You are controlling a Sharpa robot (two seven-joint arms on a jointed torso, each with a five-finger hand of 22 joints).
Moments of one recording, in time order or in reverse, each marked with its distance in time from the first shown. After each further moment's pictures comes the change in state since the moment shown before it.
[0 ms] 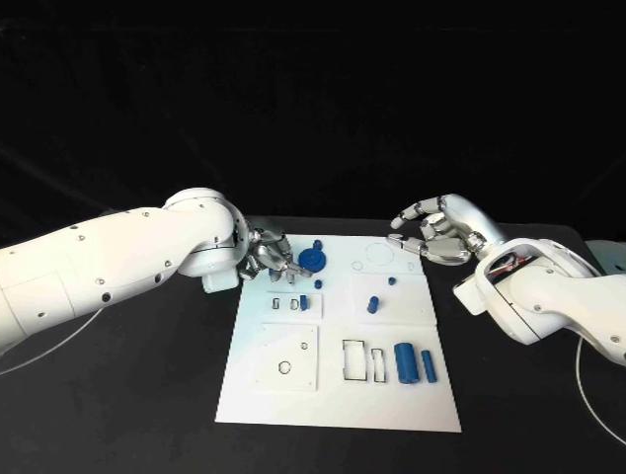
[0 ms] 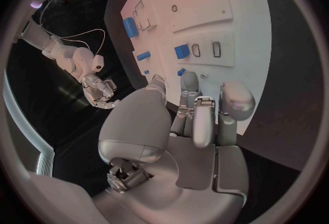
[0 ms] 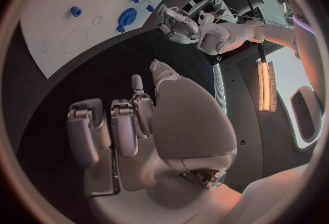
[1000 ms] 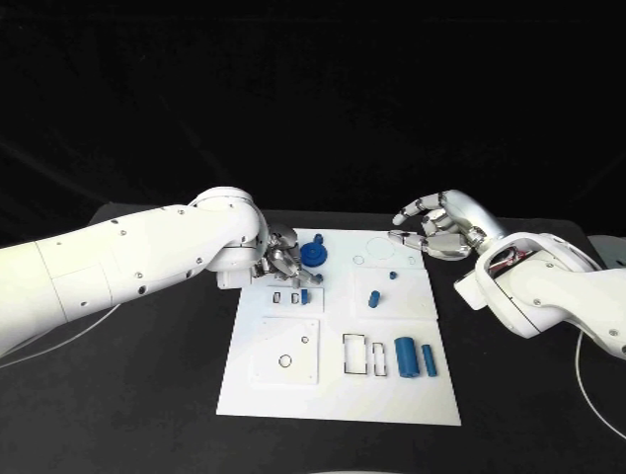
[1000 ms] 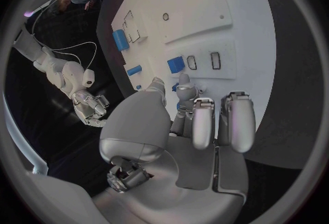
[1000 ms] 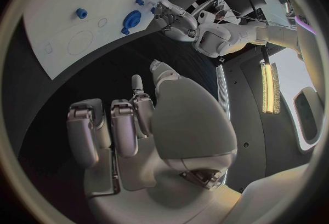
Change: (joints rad) left arm 0.001 0.093 -0.036 -0.076 -0.033 0.089 -0.039; left_hand -0.041 0.023 -0.014 -0.003 0.000 0.012 -0.019 0.078 0.080 0.123 -0.018 0.231 0.234 -0.002 -0.012 0.023 0.000 -0.055 0.086 -0.009 0.197 0.360; right arm 0.000 0.010 0.000 -0.012 -0.012 0.013 -0.033; right_hand -0.004 -0.004 0.005 0.000 0.019 -0.007 0.000 0.004 0.004 0.000 0.000 0.000 0.000 0.000 0.000 -0.004 0.000 0.000 0.000 0.000 0.000 0.000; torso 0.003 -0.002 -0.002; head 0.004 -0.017
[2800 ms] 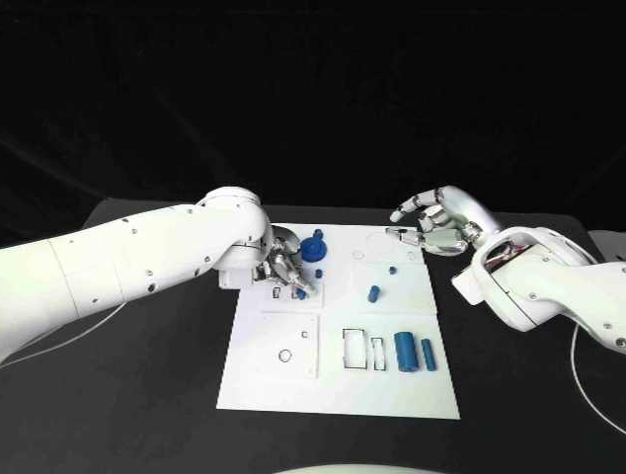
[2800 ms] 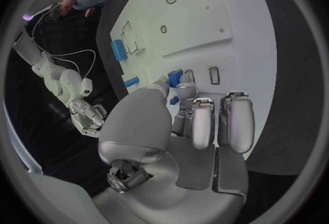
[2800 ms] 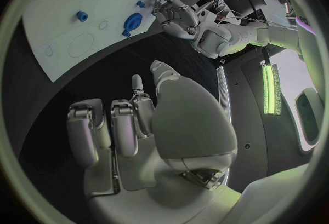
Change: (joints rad) left arm -0.013 0.028 -0.009 -0.029 0.006 0.069 -0.013; left_hand 0.136 -0.053 0.313 -0.005 -0.001 -0.035 -0.005 -0.012 0.058 -0.028 -0.005 -0.005 -0.019 0.002 -0.009 0.004 0.000 0.000 0.001 -0.006 0.007 0.010; right arm -0.001 0.013 -0.001 -0.011 -0.008 0.014 -0.015; right_hand -0.009 -0.001 0.003 0.003 0.006 0.000 0.000 0.000 0.002 0.000 0.000 -0.004 0.000 0.000 0.000 0.000 0.000 0.000 0.000 0.000 0.000 0.000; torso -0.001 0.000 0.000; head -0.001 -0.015
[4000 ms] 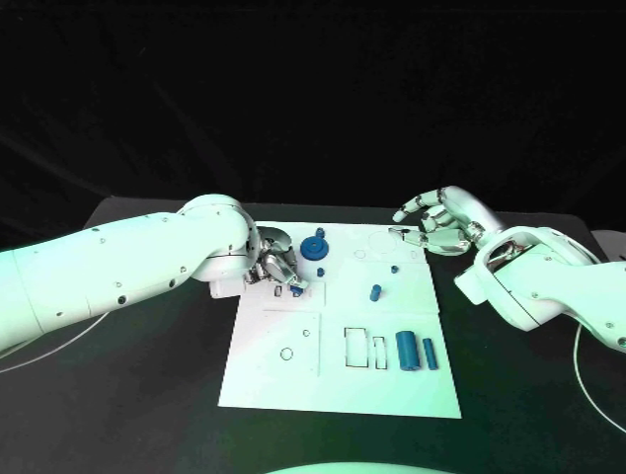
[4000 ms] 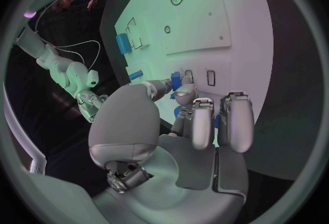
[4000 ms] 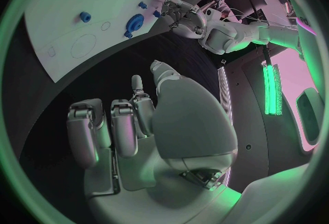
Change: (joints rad) left arm -0.018 -0.105 0.006 0.129 0.014 -0.144 0.002; left_hand -0.148 -0.143 0.443 -0.059 0.002 -0.019 -0.002 0.077 0.145 0.062 -0.007 0.065 0.062 0.001 -0.001 0.000 0.000 0.000 -0.001 -0.001 0.000 0.001; right arm -0.002 -0.002 -0.001 -0.007 -0.001 0.008 -0.005; right_hand -0.004 -0.004 0.006 0.000 0.014 -0.004 -0.004 0.004 0.002 0.000 0.000 0.000 0.001 0.000 0.000 0.000 0.000 0.000 0.000 0.000 0.000 0.000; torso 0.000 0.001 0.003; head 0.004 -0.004
